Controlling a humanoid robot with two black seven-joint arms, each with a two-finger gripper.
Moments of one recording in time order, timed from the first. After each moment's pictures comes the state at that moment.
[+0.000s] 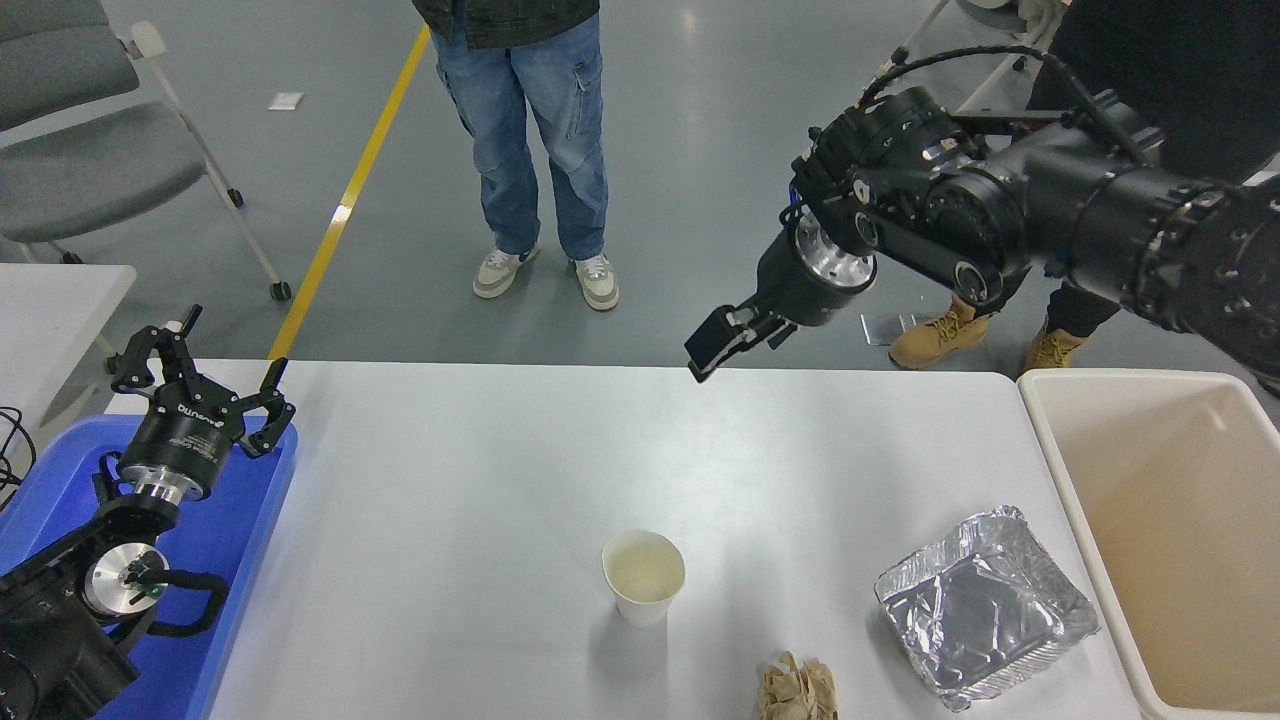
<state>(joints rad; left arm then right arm) -0.54 0.44 -0.74 -0.41 -0.02 -0.66 -0.59 1.69 -0.01 -0.72 0.72 -1.00 0.75 0.51</state>
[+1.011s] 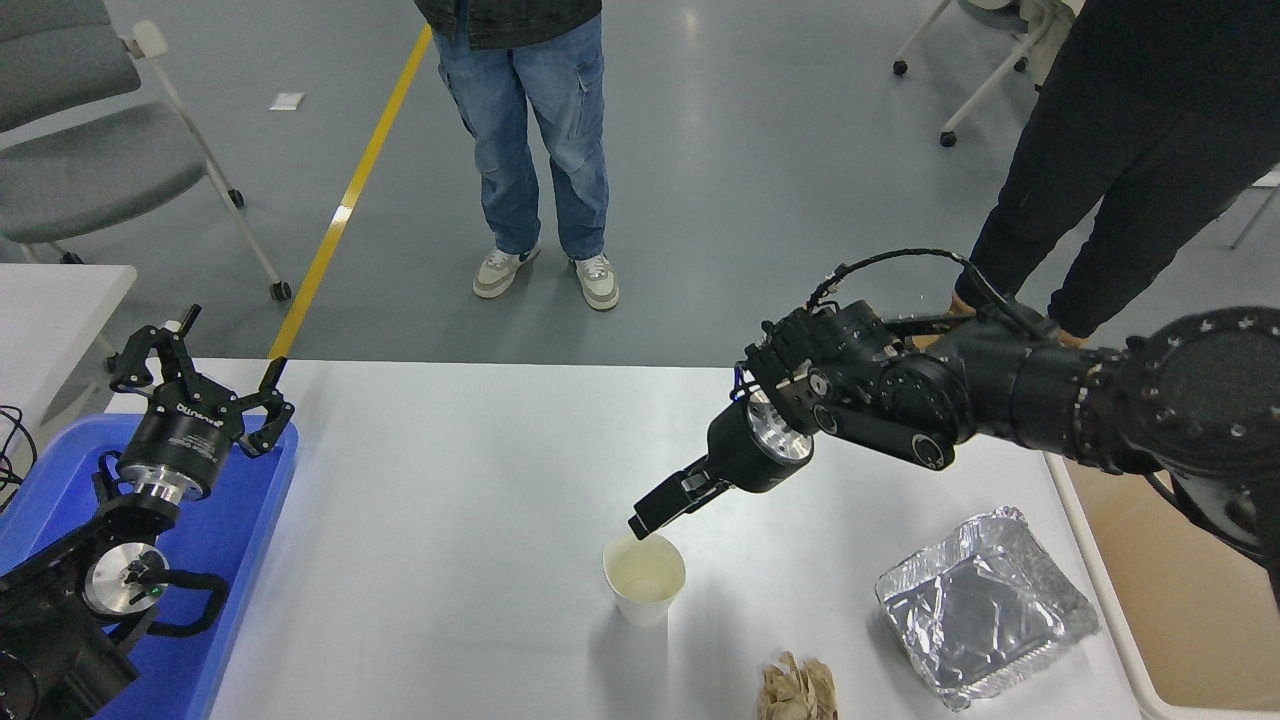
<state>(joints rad) -0.54 0.44 -0.74 -0.41 -0.02 -0.66 -0.59 1.36 0.00 -0.54 0.71 -1.04 0.44 0.51</state>
